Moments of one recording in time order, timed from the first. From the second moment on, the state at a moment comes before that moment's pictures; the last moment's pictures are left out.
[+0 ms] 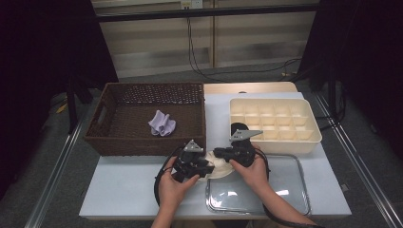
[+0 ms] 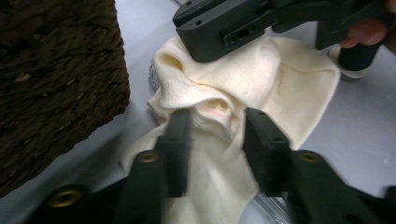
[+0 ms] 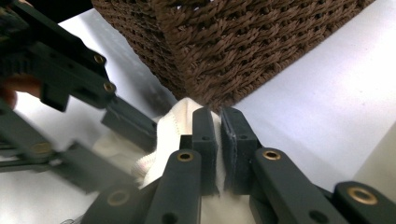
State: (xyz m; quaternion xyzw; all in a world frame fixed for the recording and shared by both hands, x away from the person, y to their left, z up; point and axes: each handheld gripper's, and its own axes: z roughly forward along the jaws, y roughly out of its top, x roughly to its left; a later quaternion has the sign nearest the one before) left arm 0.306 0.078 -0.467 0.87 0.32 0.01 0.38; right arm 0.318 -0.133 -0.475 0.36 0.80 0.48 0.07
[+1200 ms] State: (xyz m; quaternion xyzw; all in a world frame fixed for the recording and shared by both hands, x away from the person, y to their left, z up) left arm 0.304 0.088 -0.438 0.86 0.33 -0.02 0.38; right arm 0.288 -0.163 -0.456 0.33 0.81 0.48 0.07
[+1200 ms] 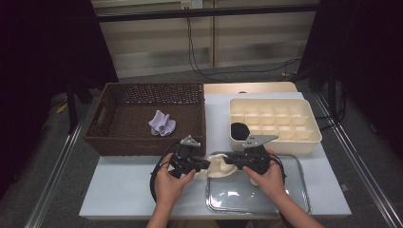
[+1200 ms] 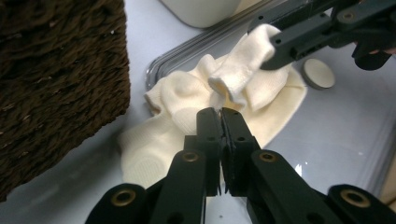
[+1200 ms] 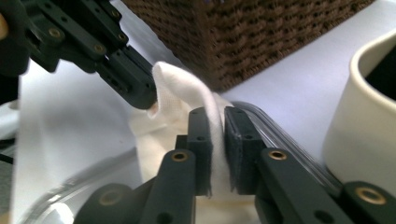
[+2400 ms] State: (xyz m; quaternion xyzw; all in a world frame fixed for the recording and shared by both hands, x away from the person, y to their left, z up) left arm 0.306 0.109 -0.457 0.84 0.36 -0.01 0.41; right arm 0.319 -0.146 -0.474 0.39 0.79 0.48 0.03
